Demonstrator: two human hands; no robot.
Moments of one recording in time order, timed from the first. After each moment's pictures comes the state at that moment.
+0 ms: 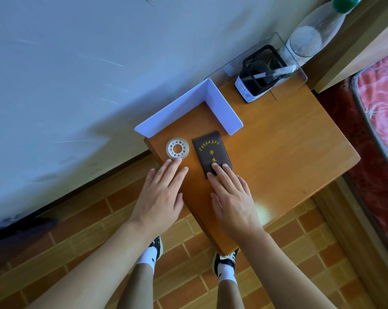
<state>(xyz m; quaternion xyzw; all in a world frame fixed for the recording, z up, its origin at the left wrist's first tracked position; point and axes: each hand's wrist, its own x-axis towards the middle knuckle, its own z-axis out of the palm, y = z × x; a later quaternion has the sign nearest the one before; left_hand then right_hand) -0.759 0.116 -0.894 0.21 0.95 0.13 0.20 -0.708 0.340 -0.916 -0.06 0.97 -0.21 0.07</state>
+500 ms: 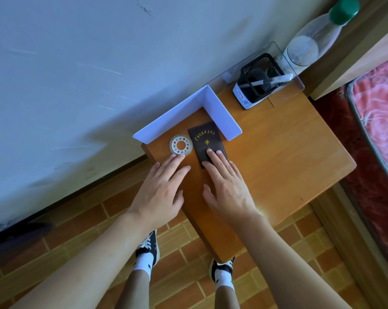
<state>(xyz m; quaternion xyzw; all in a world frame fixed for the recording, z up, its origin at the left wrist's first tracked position) -0.789 0.121 -0.896 0.24 0.93 0.18 0.21 -0.756 0.341 -0.913 -0.06 0.96 -0.24 0.13</state>
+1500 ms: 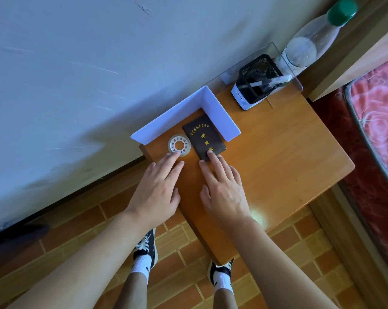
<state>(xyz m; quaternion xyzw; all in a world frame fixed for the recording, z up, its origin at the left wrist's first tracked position) -0.794 0.122 -0.897 0.22 0.94 0.17 0.21 -0.756 0.325 -0.905 -0.04 0.98 -0.17 0.10</state>
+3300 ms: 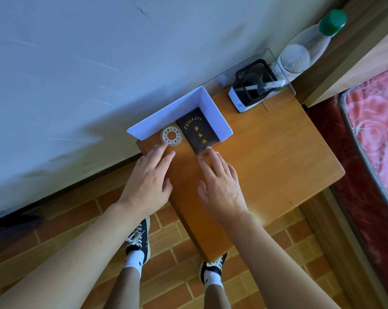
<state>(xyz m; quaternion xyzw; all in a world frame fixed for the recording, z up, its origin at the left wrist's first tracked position) -0.800 0.128 -0.887 0.18 0.95 0.16 0.18 -0.763 0.340 -0.887 -0.05 0.97 -0.19 0.16</state>
